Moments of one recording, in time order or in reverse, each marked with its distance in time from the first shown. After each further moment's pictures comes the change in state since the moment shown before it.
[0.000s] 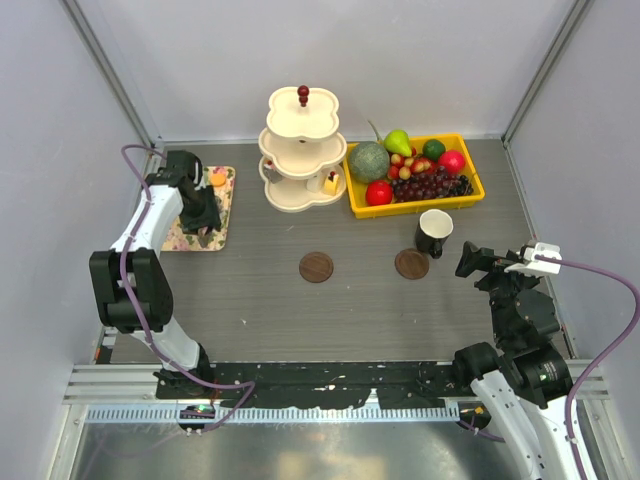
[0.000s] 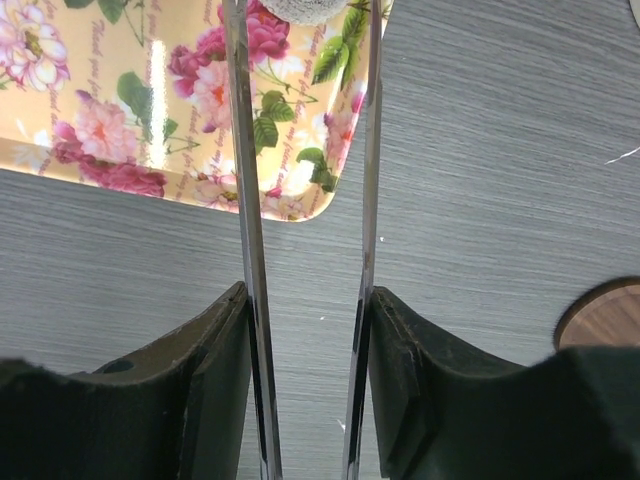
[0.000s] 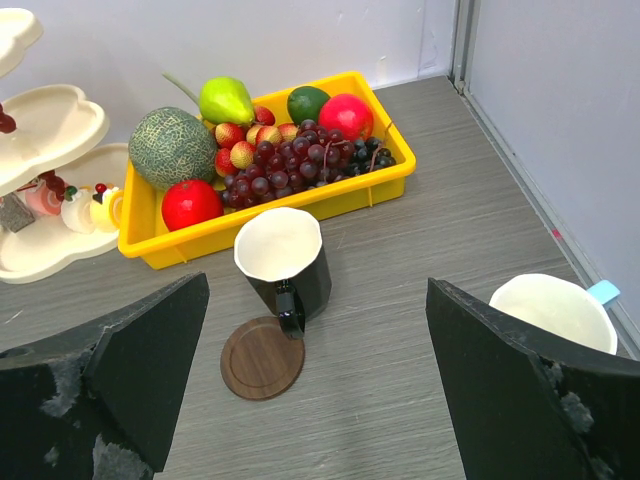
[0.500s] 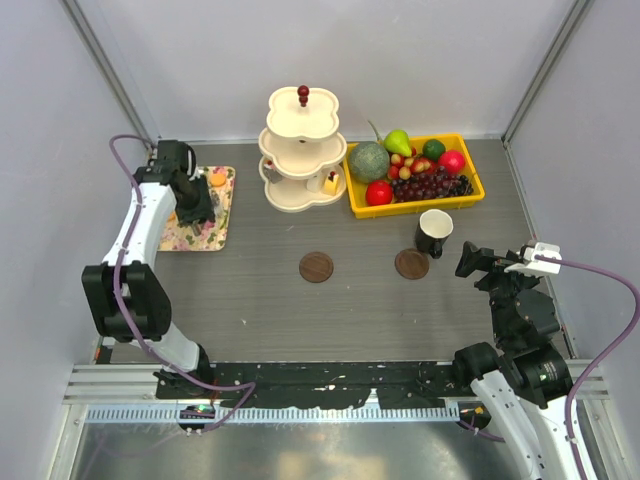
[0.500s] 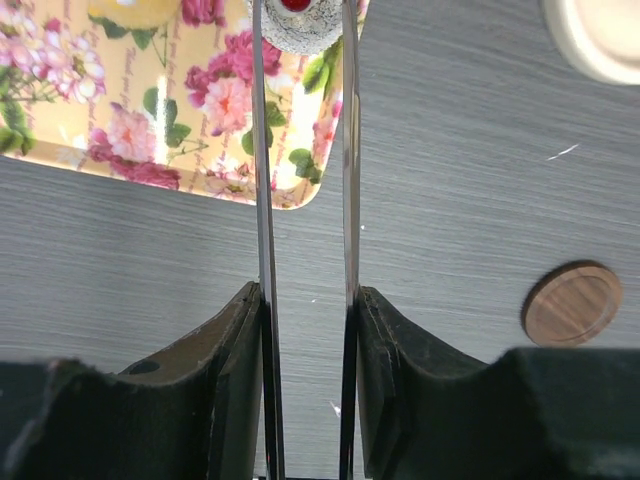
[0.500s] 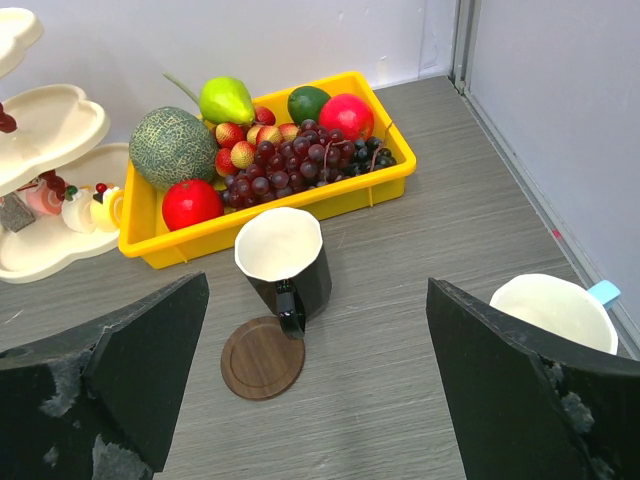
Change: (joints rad) left arm 0.000 -0.051 0.073 -0.073 0.003 0.005; right arm 0.000 0.000 0.000 0.000 -0.002 0.000
